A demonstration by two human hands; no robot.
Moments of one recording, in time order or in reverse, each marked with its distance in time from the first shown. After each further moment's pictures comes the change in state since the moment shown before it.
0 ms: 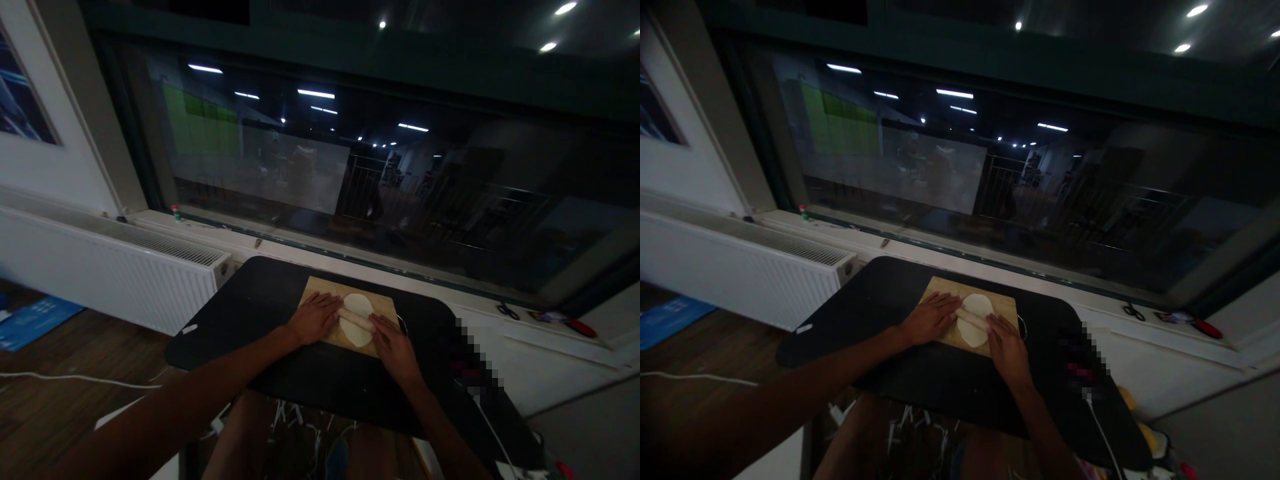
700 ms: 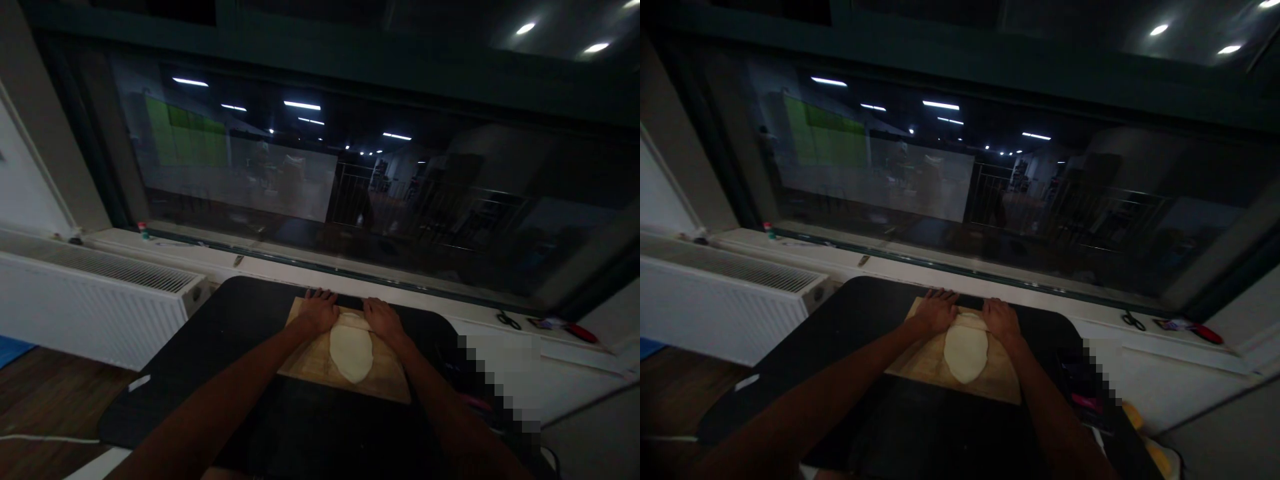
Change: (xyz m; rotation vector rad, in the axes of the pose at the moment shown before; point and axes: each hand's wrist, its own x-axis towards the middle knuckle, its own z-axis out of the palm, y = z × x) left_hand 0.114 -0.036 0.037 0.142 -0.062 -0.241; right_hand 0.143 0.046 0.009 -0.318 -0.163 0.155
